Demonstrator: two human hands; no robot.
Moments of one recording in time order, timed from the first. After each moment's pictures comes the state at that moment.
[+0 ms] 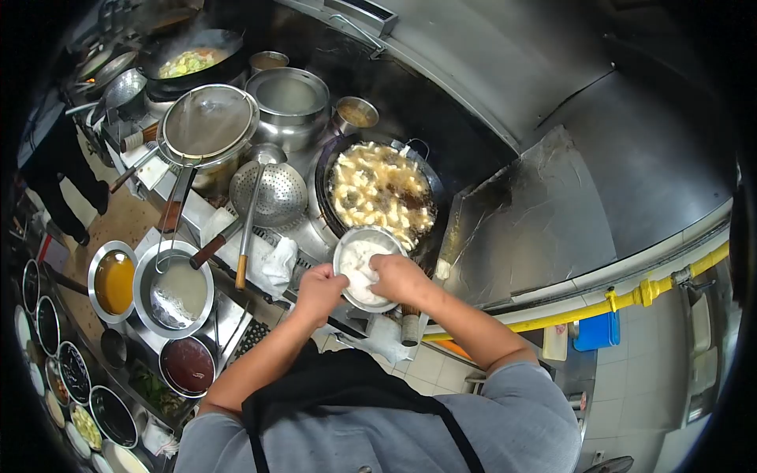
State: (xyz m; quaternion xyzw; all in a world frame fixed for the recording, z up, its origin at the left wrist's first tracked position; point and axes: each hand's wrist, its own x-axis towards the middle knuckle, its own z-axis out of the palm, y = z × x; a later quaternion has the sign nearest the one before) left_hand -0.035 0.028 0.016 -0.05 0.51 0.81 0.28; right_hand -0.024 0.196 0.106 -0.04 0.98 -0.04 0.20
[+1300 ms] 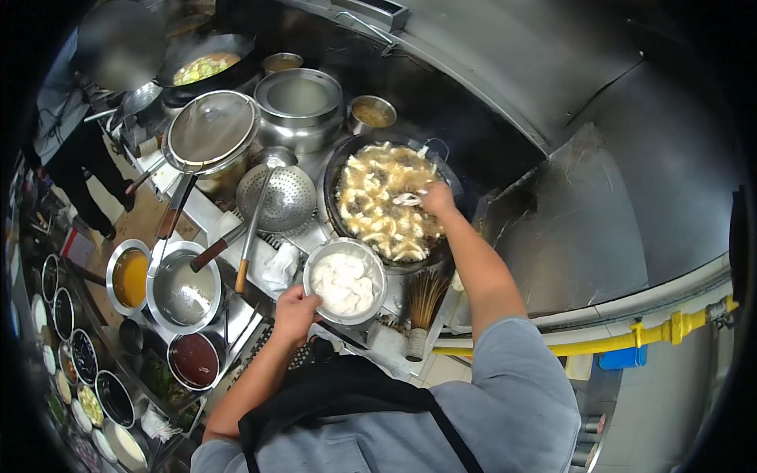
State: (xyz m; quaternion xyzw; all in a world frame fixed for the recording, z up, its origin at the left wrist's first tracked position) left_hand -0.020 0.024 -0.015 -0.16 0.57 0.77 0.24; right_hand -0.221 0.422 -0.006 0.04 0.99 -0.02 -0.10
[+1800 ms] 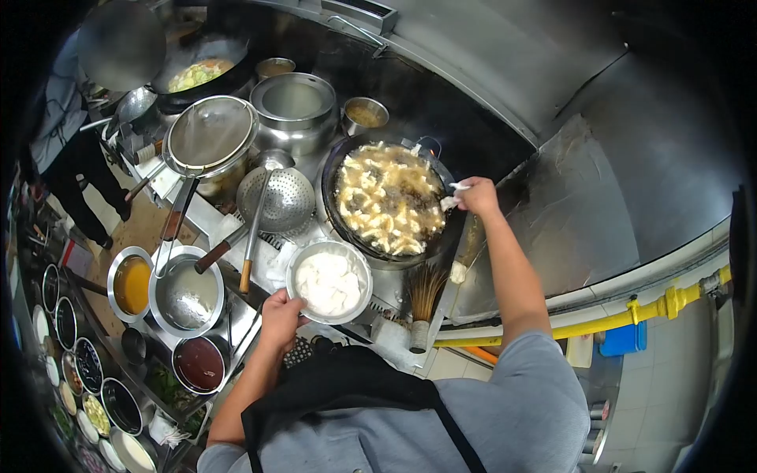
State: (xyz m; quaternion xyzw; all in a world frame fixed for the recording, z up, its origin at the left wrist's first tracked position) left_hand -0.009 -0.017 -0.008 -0.16 0.54 0.80 0.23; right_hand -0.145 0.443 0.101 0.24 0.88 -0.40 -0.08
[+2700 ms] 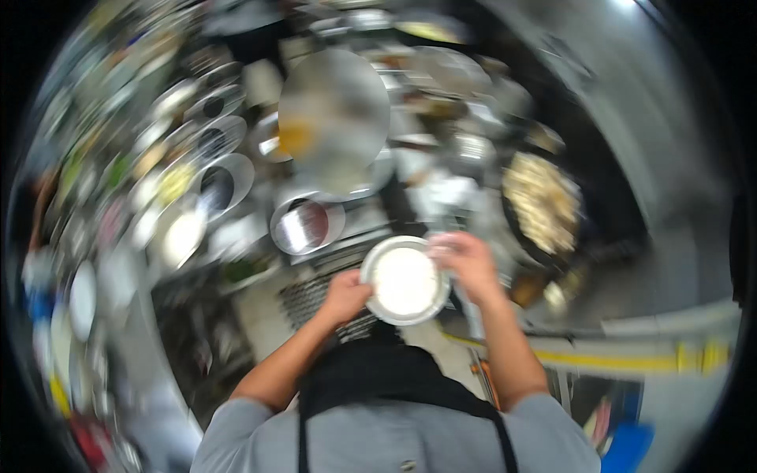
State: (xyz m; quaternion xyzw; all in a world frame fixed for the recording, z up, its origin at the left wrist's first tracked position) left_hand 0.250 -0.128 -0.028 -0.19 0.58 0.79 0.07; right_hand 0.128 0.069 0.078 -0.10 0.75 -0.60 0.25
